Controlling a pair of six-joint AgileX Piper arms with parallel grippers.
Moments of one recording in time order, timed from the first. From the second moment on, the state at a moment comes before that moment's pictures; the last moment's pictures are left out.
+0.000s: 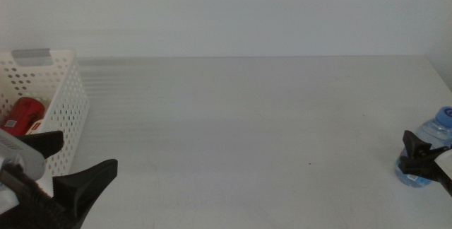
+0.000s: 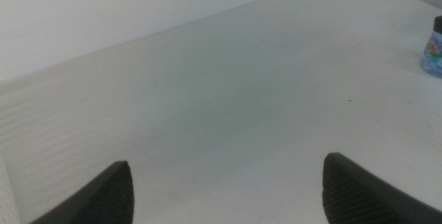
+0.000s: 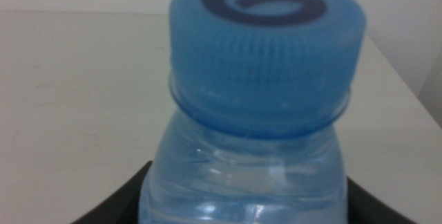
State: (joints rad) left arm -0.51 0.53 -0.46 -0.08 0.35 0.09; right arm -0.02 1.68 -0.22 -0.01 -1.10 0.00
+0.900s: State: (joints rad) left arm -0.51 0.53 -0.46 -0.08 0.35 0.09; right arm 0.56 1.97 -1.12 -0.33 -0.51 0.24
